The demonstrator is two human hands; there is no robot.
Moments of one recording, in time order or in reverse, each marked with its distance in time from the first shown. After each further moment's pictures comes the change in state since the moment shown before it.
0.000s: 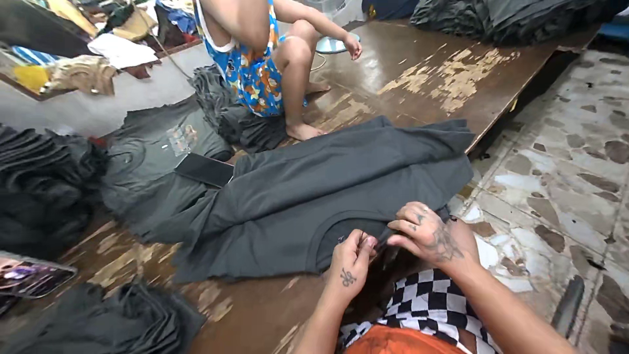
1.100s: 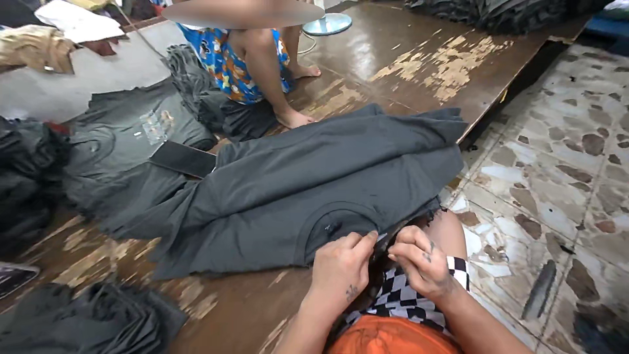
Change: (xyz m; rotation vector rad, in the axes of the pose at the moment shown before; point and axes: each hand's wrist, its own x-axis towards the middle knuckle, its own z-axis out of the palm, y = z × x) left_hand -0.009 -0.002 0.000 0.609 0.122 0.534; right_hand -0.023 -0.052 0.003 0.286 0.303 0.070
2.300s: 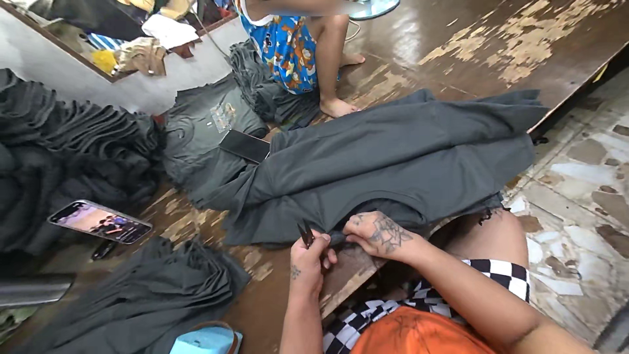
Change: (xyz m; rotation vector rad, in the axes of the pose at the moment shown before) left_hand -0.053 -0.047 -0.055 -1.039 0.558 -1.019; right_hand 0.067 -0.018 0.111 0.239 -0.631 -0.011
